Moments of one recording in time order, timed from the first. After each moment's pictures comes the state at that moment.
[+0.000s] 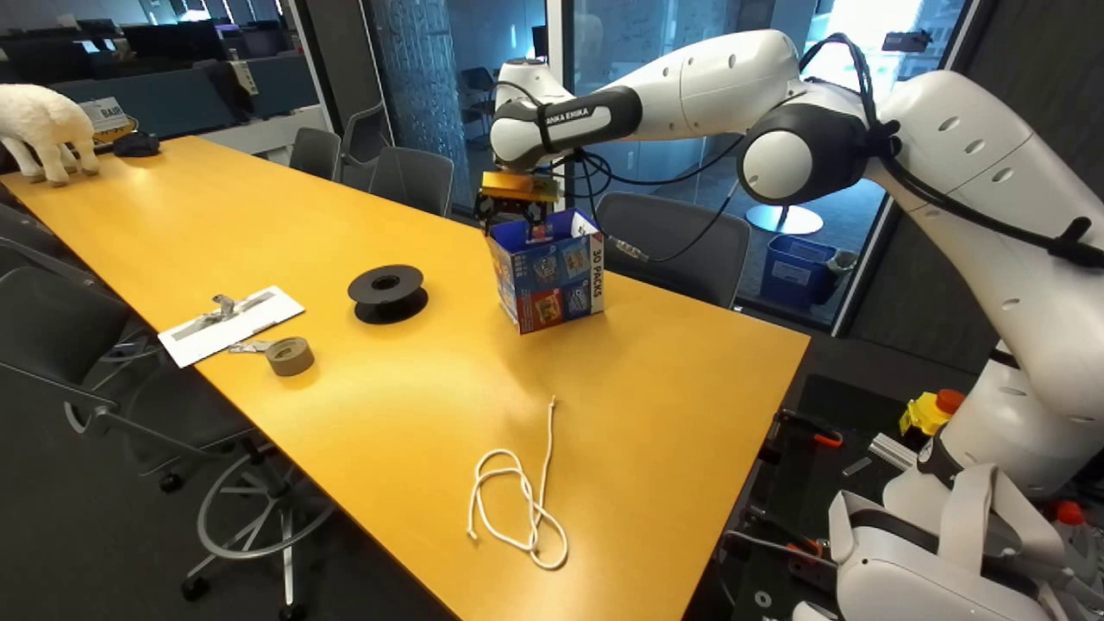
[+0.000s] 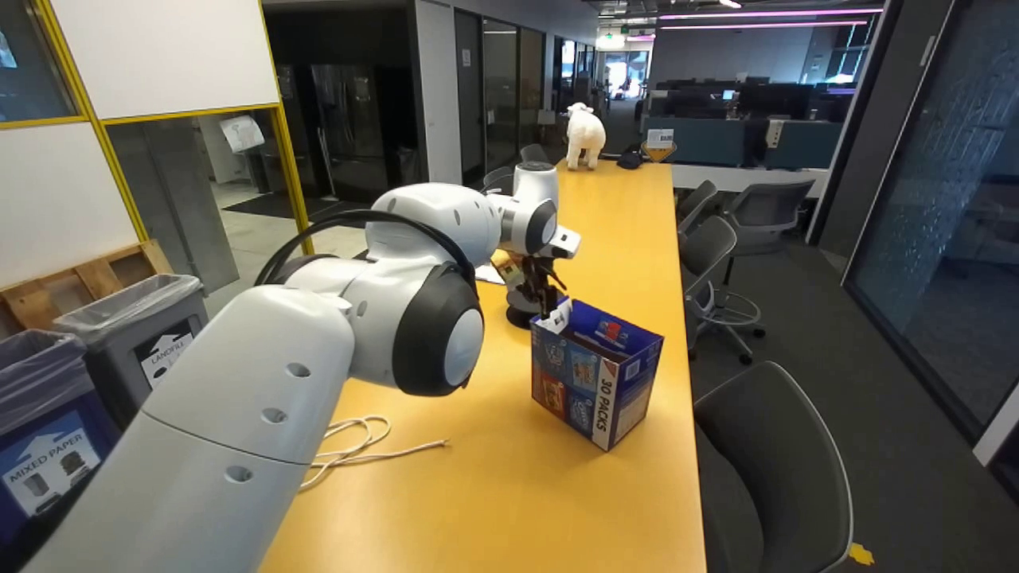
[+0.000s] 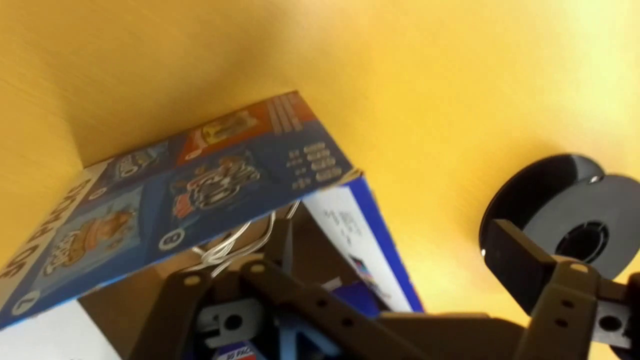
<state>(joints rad) -0.11 0.93 0.03 -0.93 -0.01 2.08 0.76</state>
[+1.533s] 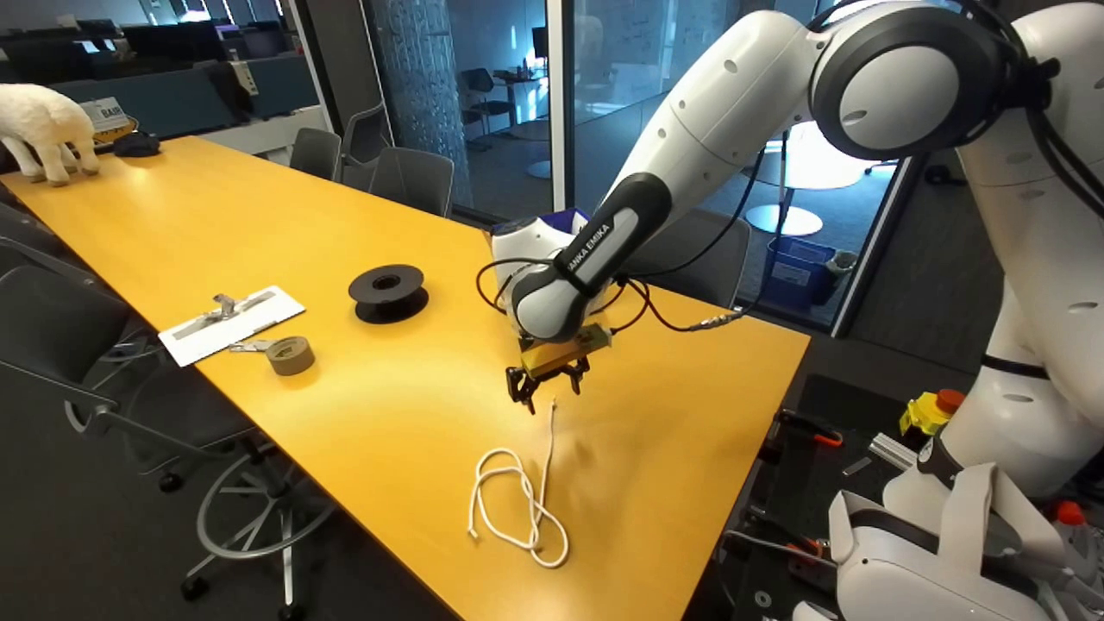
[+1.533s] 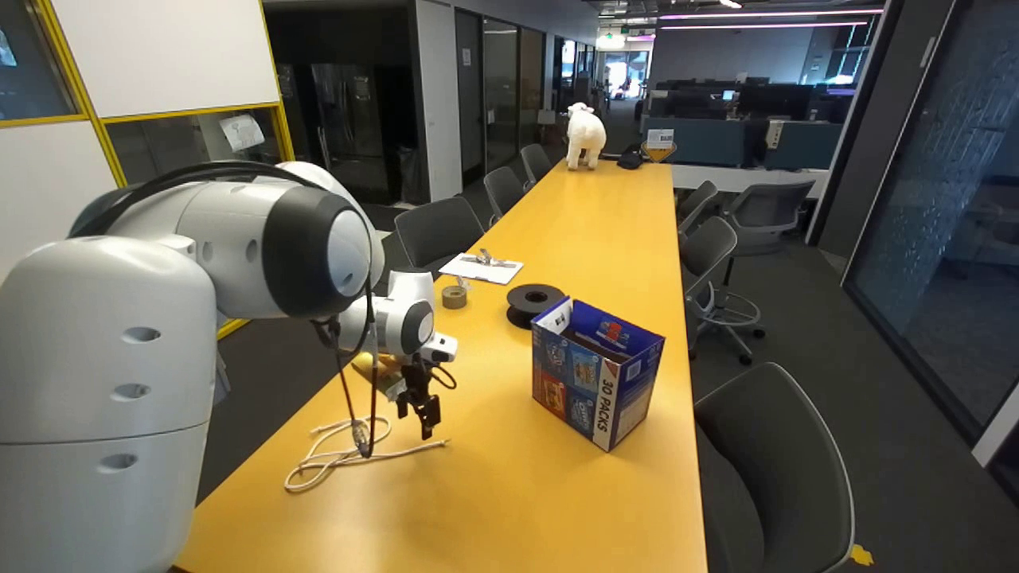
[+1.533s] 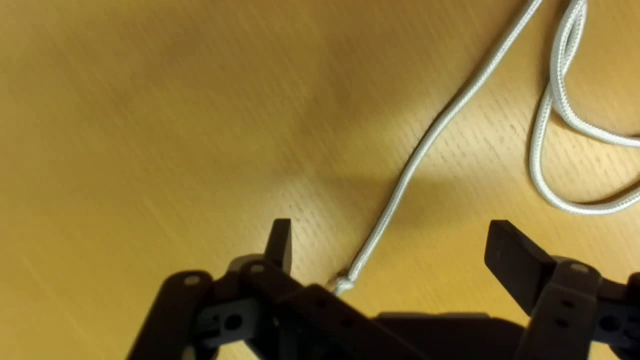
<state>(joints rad) 0.22 0.63 -0.02 -1.88 0.02 2.36 0.67</state>
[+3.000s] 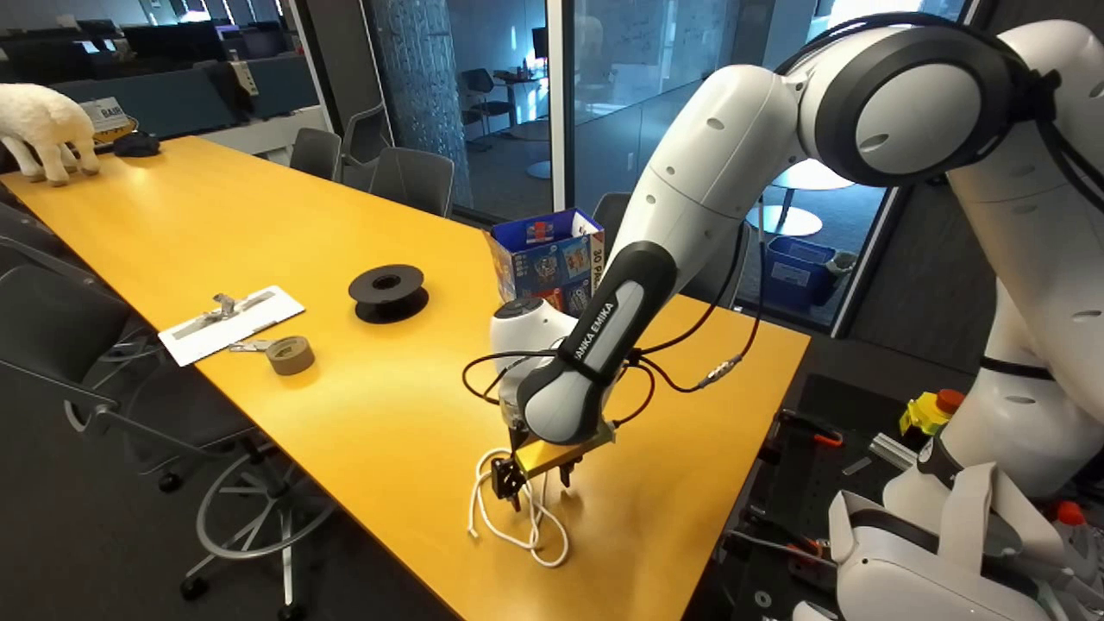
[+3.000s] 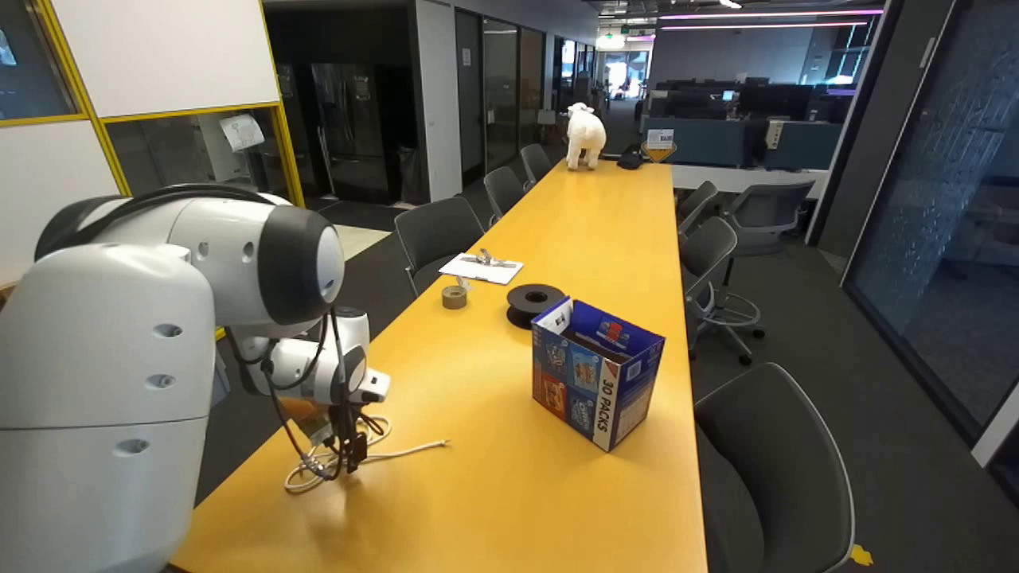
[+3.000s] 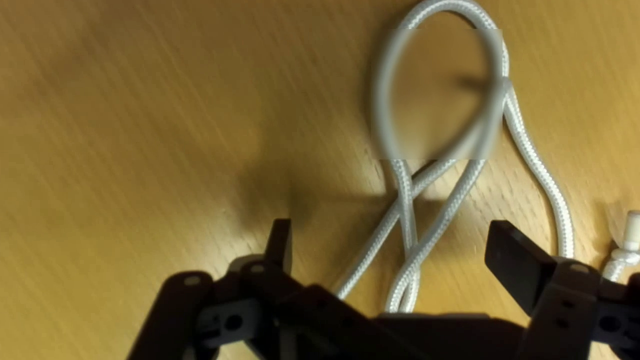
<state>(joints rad) 0.30 0.70 0.13 -2.01 0.13 2.62 0.68</state>
